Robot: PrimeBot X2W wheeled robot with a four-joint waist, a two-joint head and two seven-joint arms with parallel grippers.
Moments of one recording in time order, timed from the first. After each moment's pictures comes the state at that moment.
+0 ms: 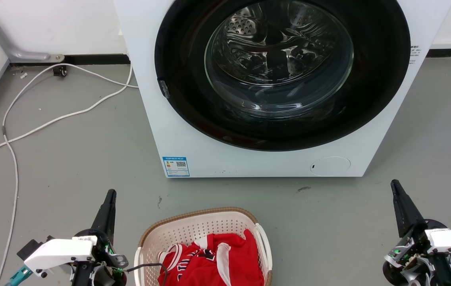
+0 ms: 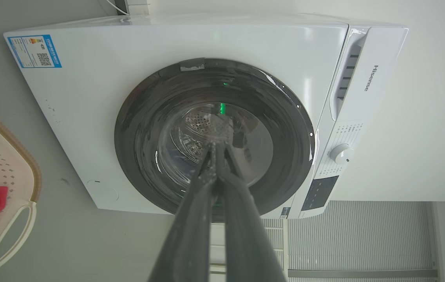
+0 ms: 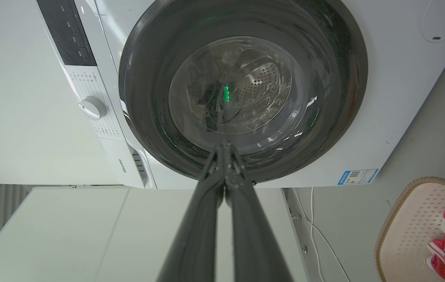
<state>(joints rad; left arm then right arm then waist) -0.10 0.05 0.11 0.25 -1.61 -0.13 0.11 -0.10 -0.05 -0.11 0.24 1.62 0.13 0.11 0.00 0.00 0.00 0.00</state>
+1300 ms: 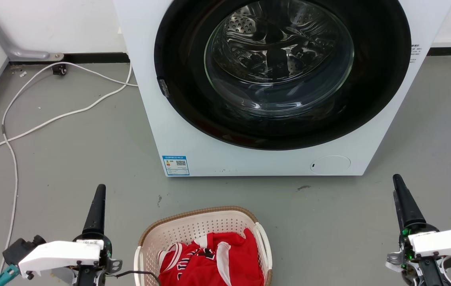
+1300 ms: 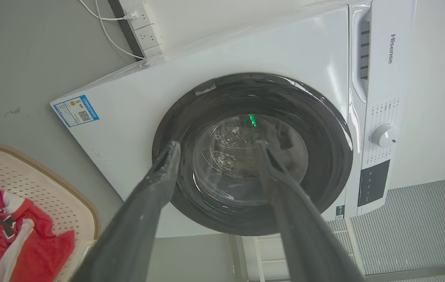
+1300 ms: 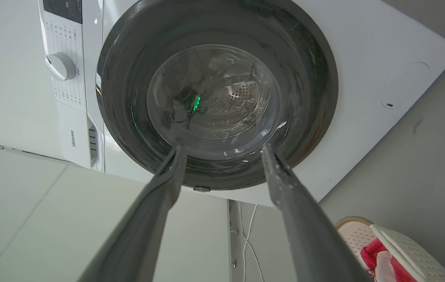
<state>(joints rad) -0.07 0.04 0.13 0.19 -1.35 -0.12 0.03 -0.07 -0.05 -0.10 0.20 1.31 0.13 0.03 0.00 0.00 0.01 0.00</state>
